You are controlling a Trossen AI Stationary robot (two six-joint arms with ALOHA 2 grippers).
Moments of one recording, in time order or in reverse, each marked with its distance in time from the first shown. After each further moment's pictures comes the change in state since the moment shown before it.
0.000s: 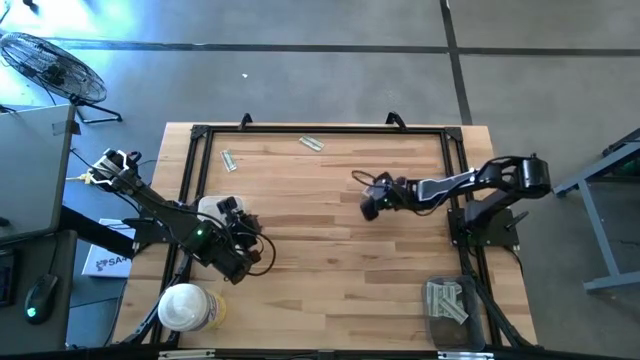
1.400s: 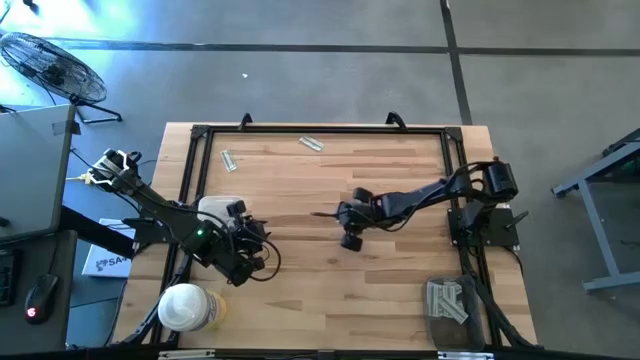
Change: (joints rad) left arm 0.000 0.000 0.000 0.179 0.001 0.184; right arm 0.216 0.273 0.432 -0.252 -0.078 -0.479
